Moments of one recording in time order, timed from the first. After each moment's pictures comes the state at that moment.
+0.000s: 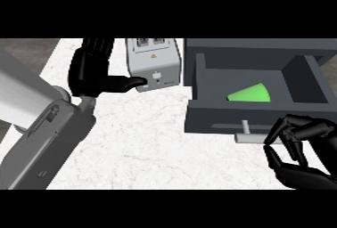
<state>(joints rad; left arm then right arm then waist) -0.67 0.39 -0.39 -1.25 0.81 0.40 -0.31 -0.03 -0.26 -0.04 -2.04 0.00 0.38 0.12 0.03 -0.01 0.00</state>
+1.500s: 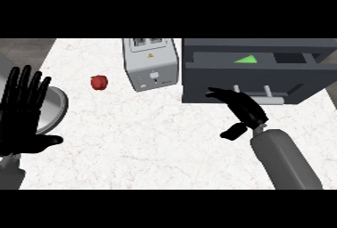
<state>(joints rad) -0.12 0.56 -0.09 -1.48 0.83 -0.01 -0.36 -0.45 -0.21 0.18 -1.02 0.81 0.07 -0.29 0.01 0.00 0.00</state>
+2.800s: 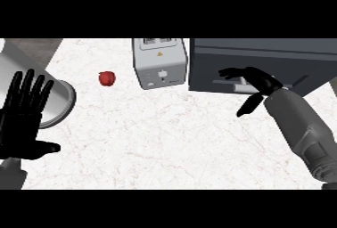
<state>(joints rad) -0.10 0.51 -0.04 -1.44 0.78 -0.14 -0.35 -0.94 -0.31 -0.04 -0.22 0.78 0.11 -0.67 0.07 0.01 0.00</state>
